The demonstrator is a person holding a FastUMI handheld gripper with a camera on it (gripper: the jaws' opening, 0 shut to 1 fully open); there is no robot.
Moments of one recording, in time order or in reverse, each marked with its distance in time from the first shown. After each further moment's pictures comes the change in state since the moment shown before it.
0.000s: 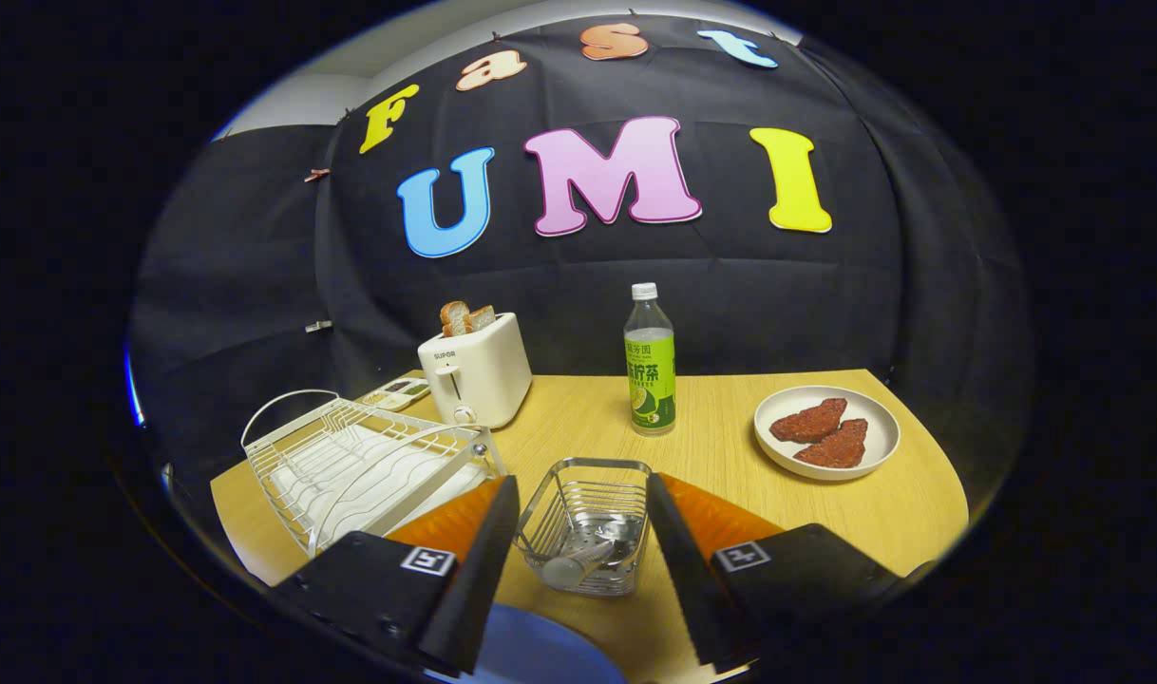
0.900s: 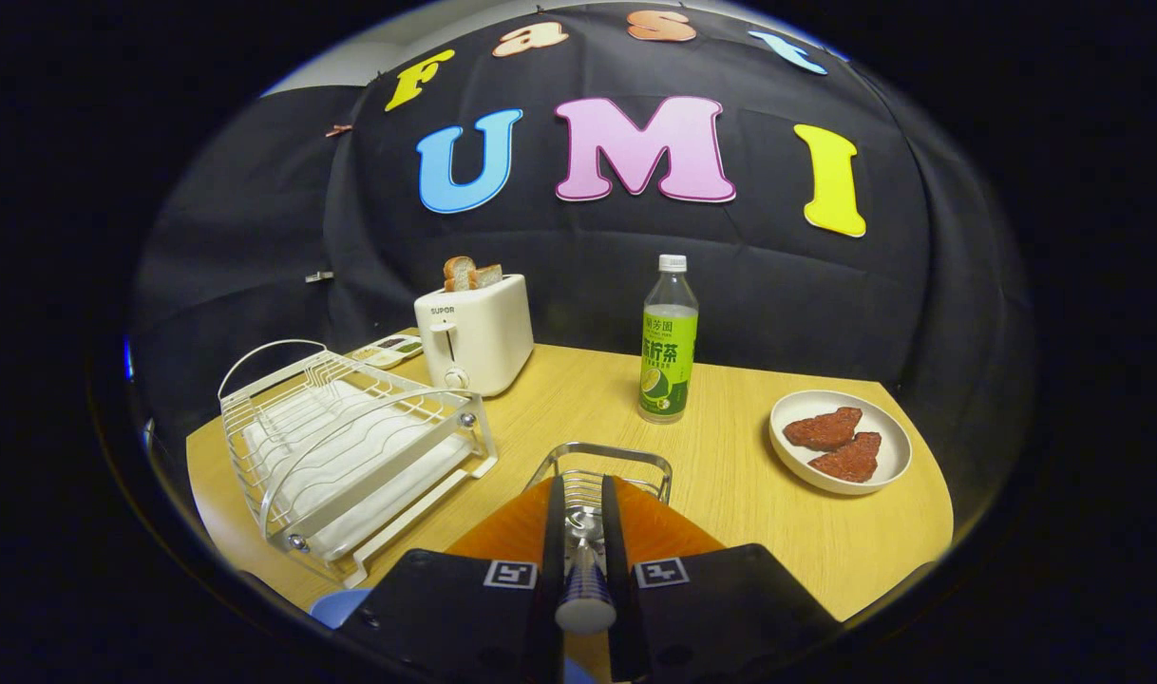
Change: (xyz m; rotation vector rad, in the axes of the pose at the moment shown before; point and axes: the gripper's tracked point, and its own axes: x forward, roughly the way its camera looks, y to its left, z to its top) arm 0.032 0.003 -0.024 -0.109 0.099 0.001
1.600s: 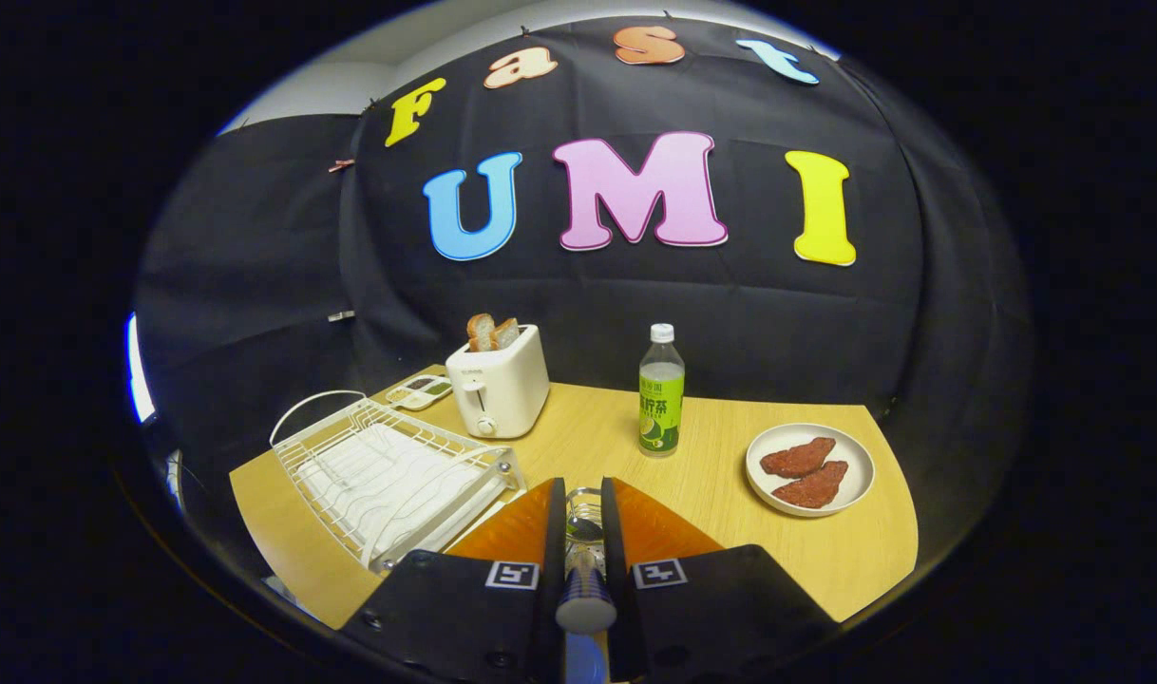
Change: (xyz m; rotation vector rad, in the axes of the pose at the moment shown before) arm -0.085 0.001 0.085 0.035 -0.056 0.069
